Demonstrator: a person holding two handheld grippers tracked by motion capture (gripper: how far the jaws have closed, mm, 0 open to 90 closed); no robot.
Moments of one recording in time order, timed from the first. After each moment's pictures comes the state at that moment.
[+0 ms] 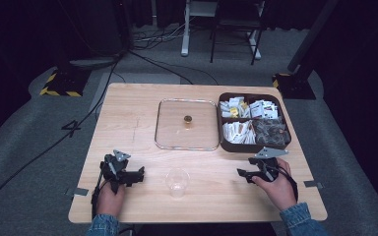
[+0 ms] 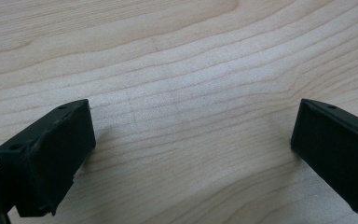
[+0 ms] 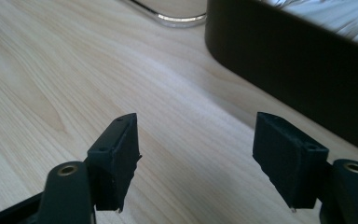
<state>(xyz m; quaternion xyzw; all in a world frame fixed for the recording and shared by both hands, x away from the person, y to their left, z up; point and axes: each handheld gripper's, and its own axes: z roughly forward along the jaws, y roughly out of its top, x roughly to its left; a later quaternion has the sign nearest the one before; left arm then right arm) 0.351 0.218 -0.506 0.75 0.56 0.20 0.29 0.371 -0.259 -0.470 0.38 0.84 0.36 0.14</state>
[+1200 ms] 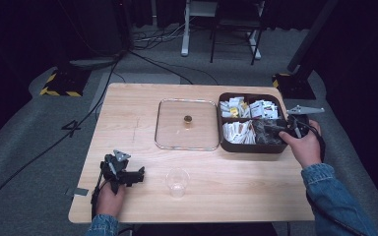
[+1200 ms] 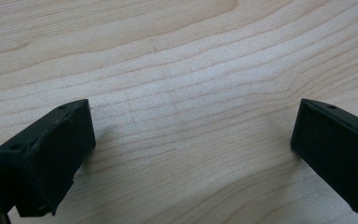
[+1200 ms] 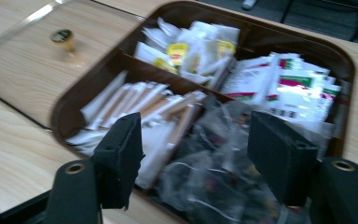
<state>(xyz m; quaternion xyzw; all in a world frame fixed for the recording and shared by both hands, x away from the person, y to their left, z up) 0.351 0.218 -0.506 0.75 0.56 0.20 0.29 0.456 -0.330 -0.383 0.45 0.78 0.37 0.20</state>
